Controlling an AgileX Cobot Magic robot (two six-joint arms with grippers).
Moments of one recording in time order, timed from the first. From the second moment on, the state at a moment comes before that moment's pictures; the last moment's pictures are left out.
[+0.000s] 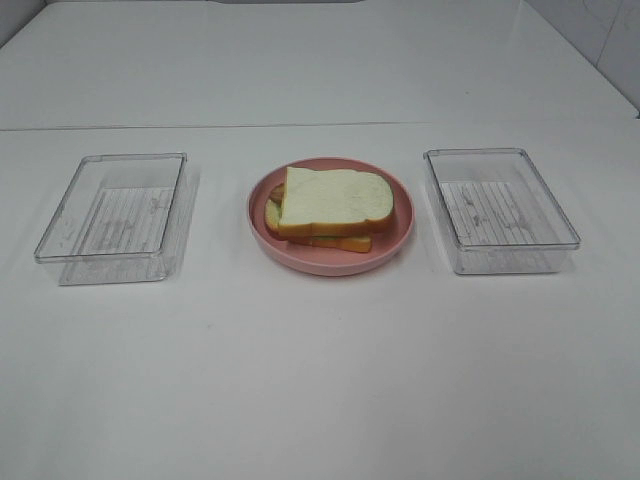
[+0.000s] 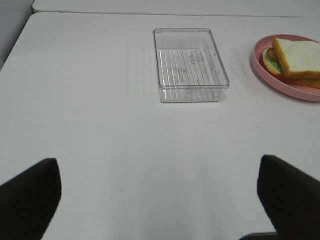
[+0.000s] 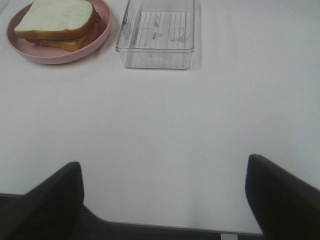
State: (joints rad) left arm 0.05 0.00 -0.52 -0.05 1.08 0.00; right arm 0.07 0.00 -0.46 0.02 1.11 -0.04
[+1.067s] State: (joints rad) left arm 0.05 0.00 -0.52 -0.06 1.08 0.00; right arm 0.06 0.00 -0.46 0.02 1.11 -0.04
